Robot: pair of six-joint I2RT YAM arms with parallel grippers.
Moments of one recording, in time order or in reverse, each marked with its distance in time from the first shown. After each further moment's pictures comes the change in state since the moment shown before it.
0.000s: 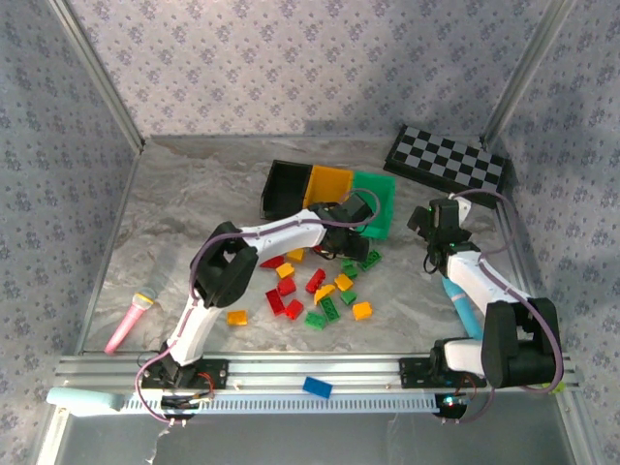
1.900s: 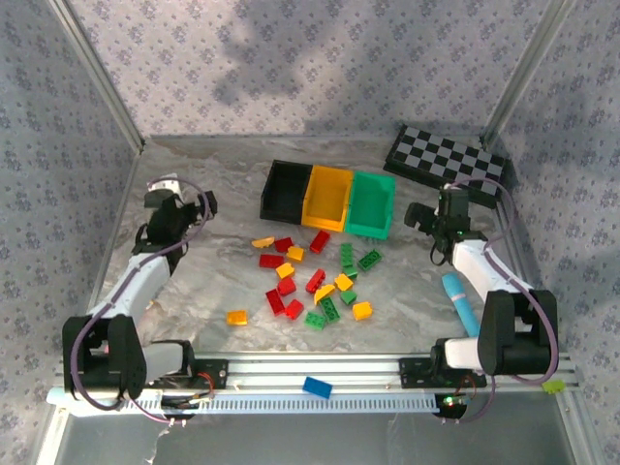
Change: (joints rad) left arm 0.912 -0.967 -1.050 0.797 -0.018 0.360; right arm -0.063 0.057 0.096 -0.067 -0.232 -0.172
